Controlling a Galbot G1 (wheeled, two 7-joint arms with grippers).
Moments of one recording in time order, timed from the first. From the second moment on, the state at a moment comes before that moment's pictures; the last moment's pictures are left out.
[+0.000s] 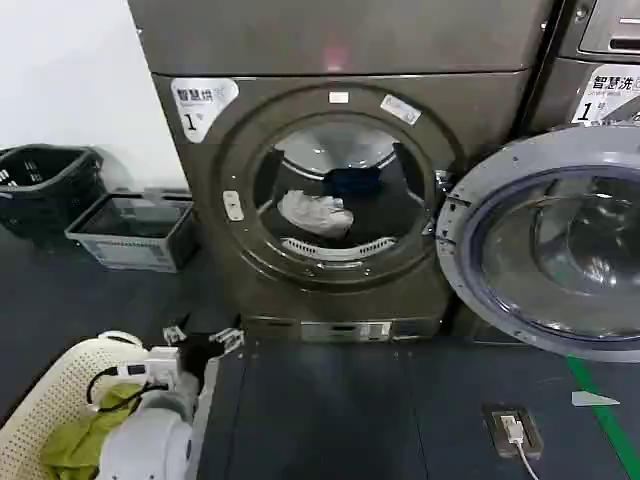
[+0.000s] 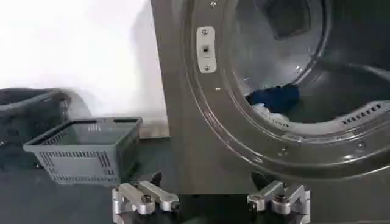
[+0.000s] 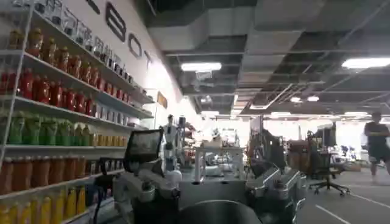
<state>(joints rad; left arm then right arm) 1.34 -1.52 -0.59 -2.24 0.07 0.74 0.05 -1.59 1.18 2.35 1.65 0.49 -0.26 -0.12</state>
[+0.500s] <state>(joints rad) 1.34 -1.52 -0.59 -2.25 0.07 0.74 0.06 -1.59 1.18 2.32 1.64 0.49 -0.20 -0.08</state>
